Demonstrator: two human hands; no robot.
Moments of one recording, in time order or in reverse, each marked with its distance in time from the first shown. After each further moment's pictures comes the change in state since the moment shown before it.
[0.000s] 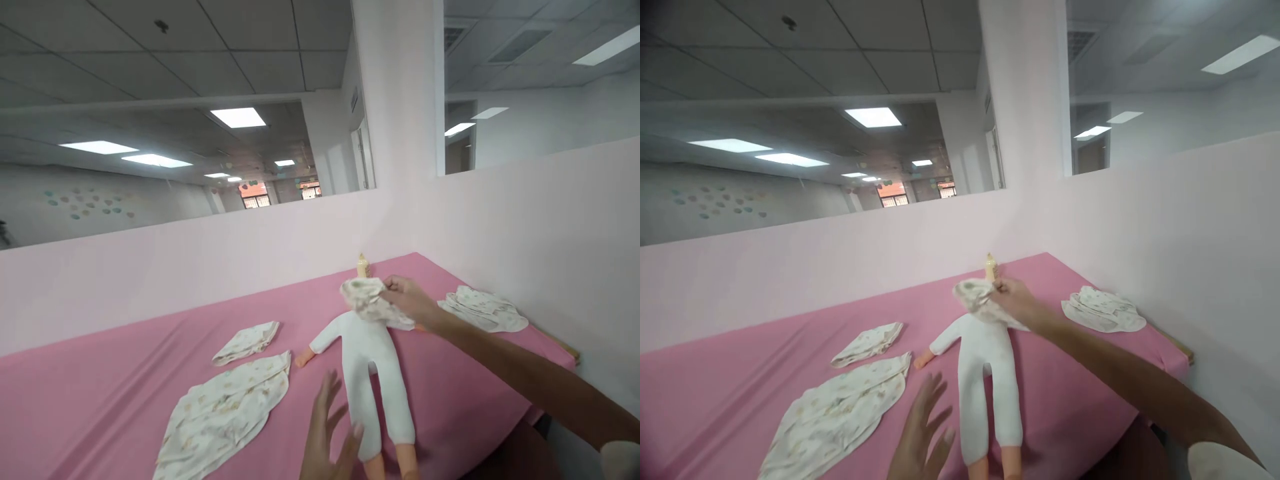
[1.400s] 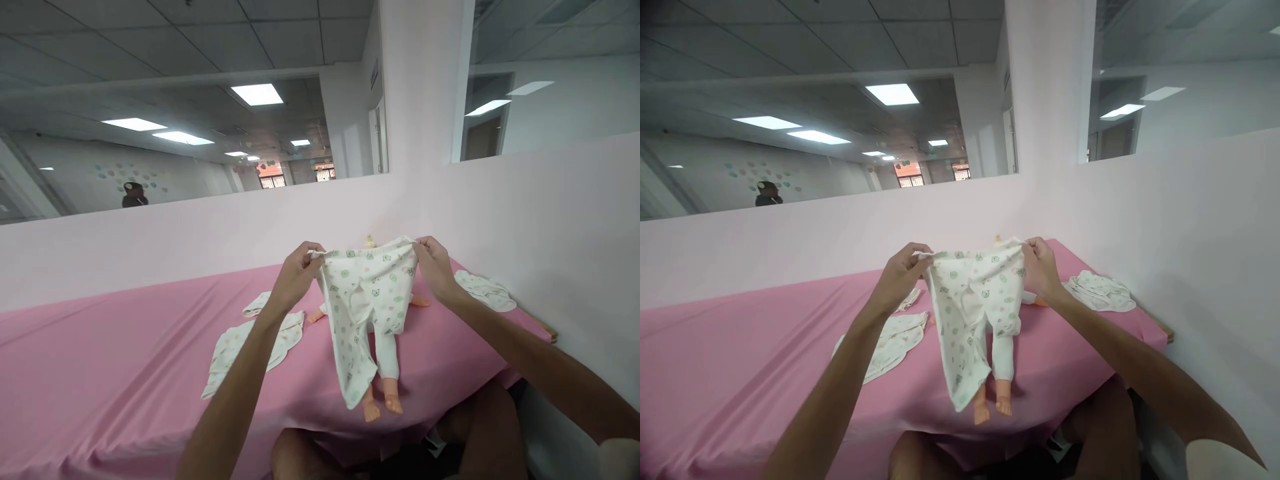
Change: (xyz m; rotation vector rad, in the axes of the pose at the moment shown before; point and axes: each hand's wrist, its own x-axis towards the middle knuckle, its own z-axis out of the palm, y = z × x) left_hand 0.118 0.150 -0.040 0.302 -0.148 0.255; right_hand -0.041 -0.038 -0.026 -0.028 0.437 -0.186
